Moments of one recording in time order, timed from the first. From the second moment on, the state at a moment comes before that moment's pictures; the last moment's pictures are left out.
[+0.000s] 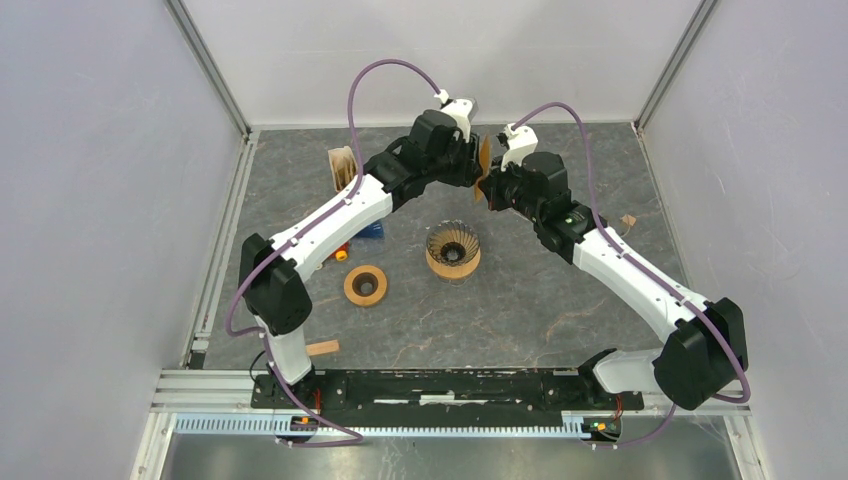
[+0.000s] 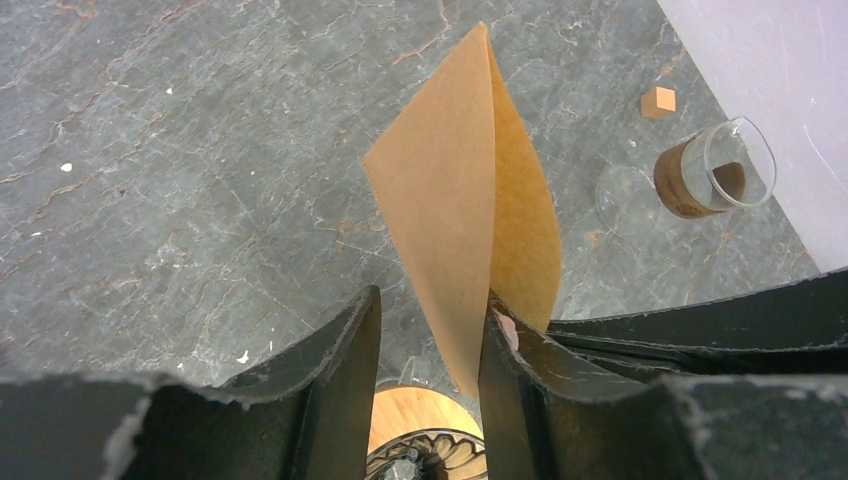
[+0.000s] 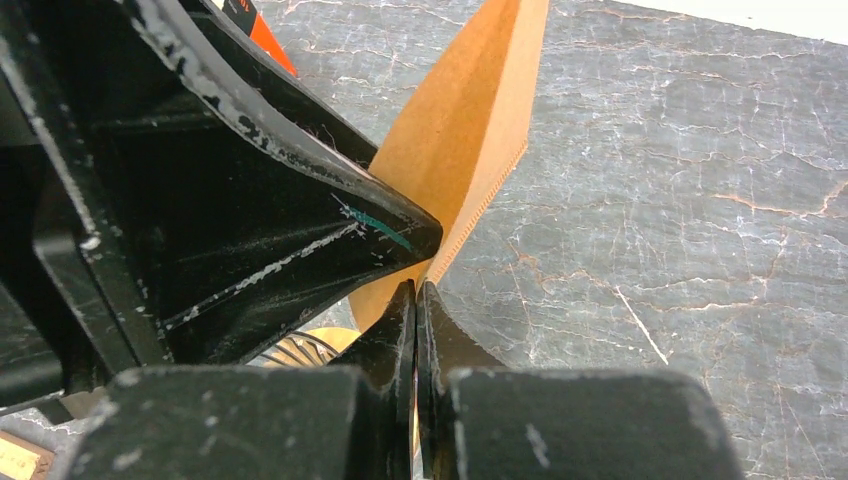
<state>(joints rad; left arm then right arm) -0.74 1.81 1.75 -0.42 -0.03 -0.31 0.53 1.33 1.06 -0.07 0.01 0.19</state>
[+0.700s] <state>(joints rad) -0.74 1.82 1.75 -0.42 -0.04 -0.31 0.53 1.32 1.06 -0.07 0.03 0.20</state>
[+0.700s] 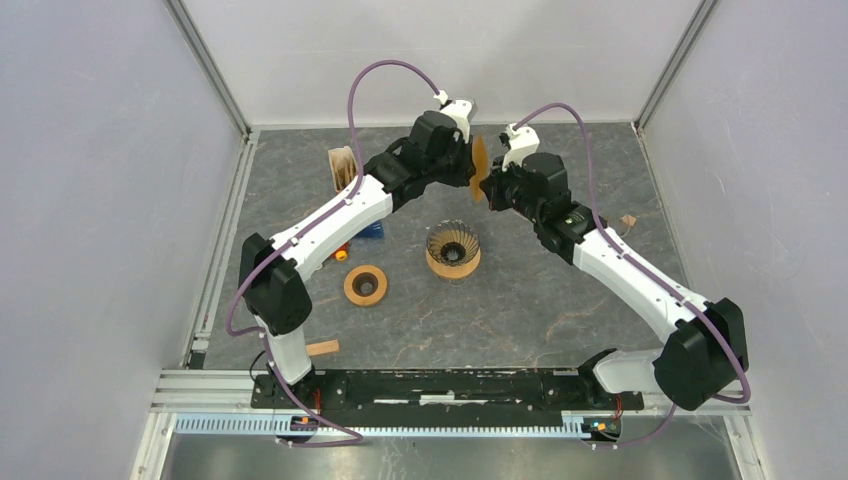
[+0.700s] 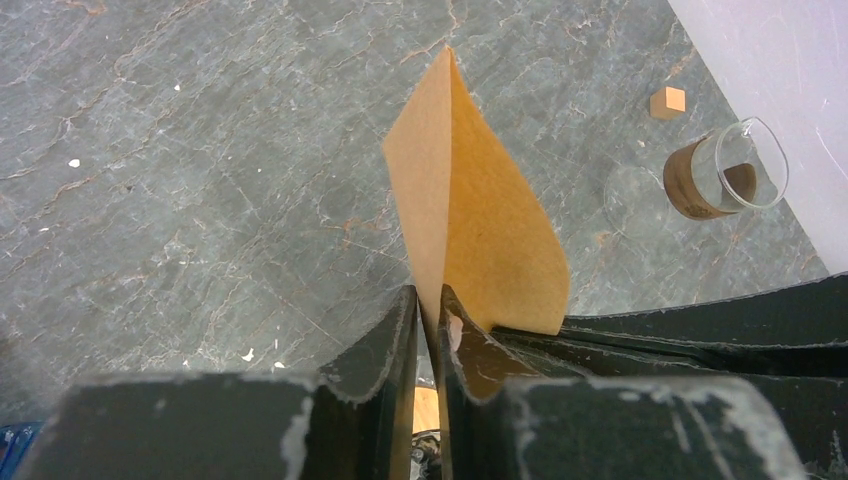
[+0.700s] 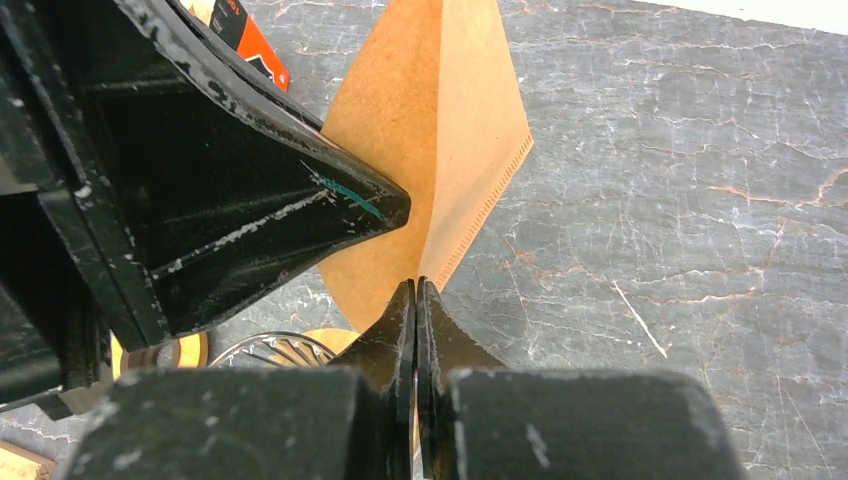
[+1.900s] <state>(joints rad) -0.74 1.81 1.72 -0.42 -0.07 -0.31 0.53 1.31 1.05 -0.09 0.13 0.17</state>
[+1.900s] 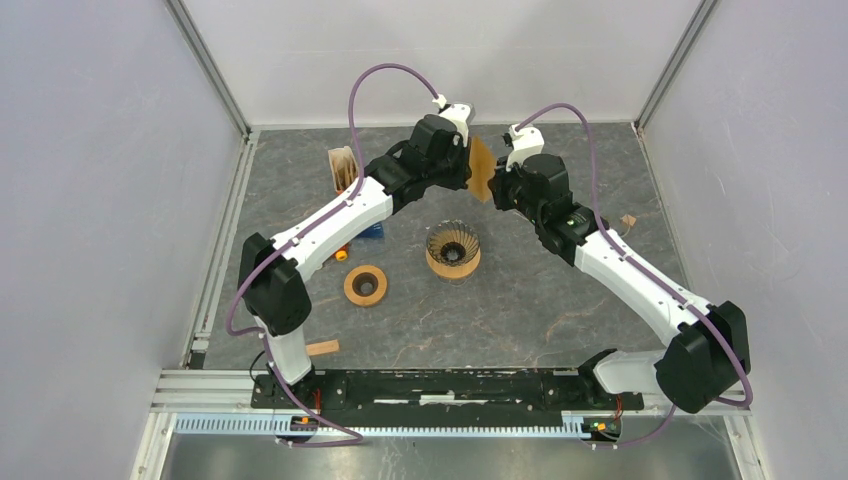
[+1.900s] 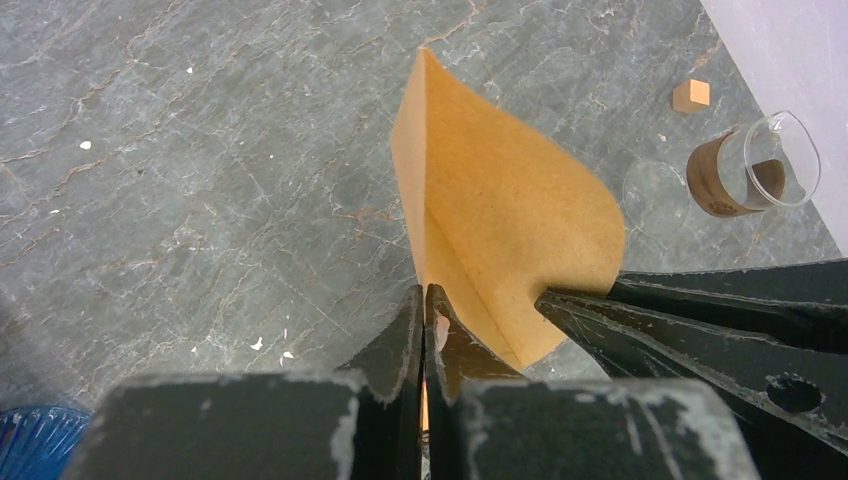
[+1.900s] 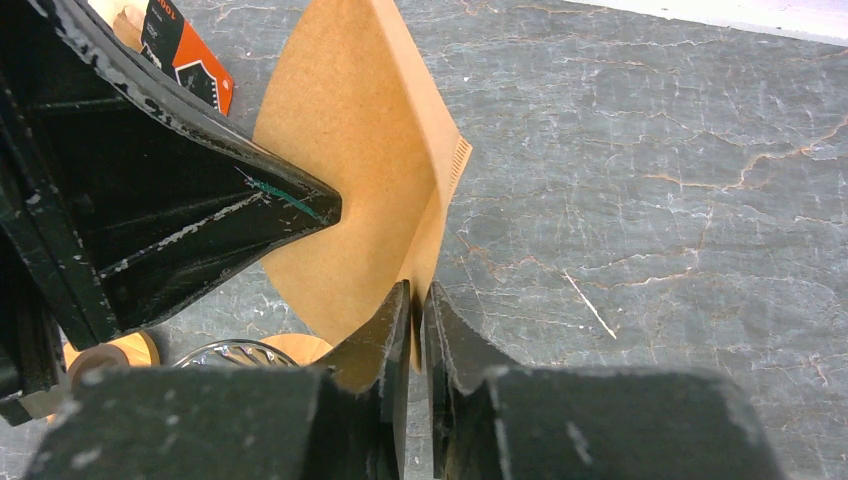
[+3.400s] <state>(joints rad) -0.78 1.80 1.71 -0.44 -0.15 -0.33 0.55 1.32 1.05 -0.09 0.23 0.08</state>
